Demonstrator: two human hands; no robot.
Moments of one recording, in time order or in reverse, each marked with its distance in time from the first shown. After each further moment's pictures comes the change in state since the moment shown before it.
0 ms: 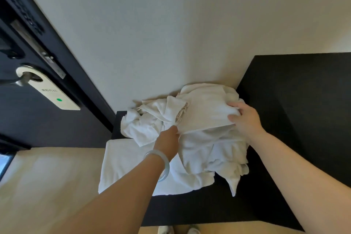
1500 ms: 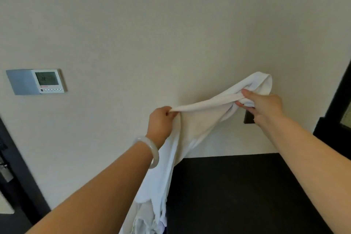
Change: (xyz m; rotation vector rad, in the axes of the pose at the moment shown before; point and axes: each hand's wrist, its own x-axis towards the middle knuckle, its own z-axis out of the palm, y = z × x) left_hand -0.047 0.489 -0.093 -0.319 0.509 0.490; right_hand 0.028 -0.175 -0.477 0.927 0.325 -0.262
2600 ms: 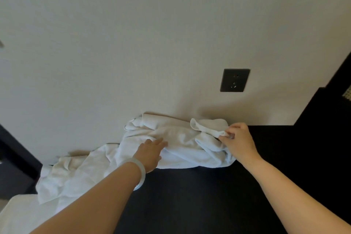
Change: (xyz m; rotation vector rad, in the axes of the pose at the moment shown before) left_hand -0.086 -0.106 0.188 0.864 -0.670 -0.015; right_hand 0.071 0.168 -0.177 -1.049 -0.390 -0.064
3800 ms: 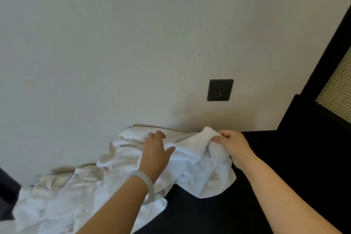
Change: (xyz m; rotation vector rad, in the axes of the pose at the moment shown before) left_hand 0.000 0.064 -0.042 -0.615 0.428 -0.168; right_hand -0.002 -0.015 -0.028 0.457 -0.118 0.249
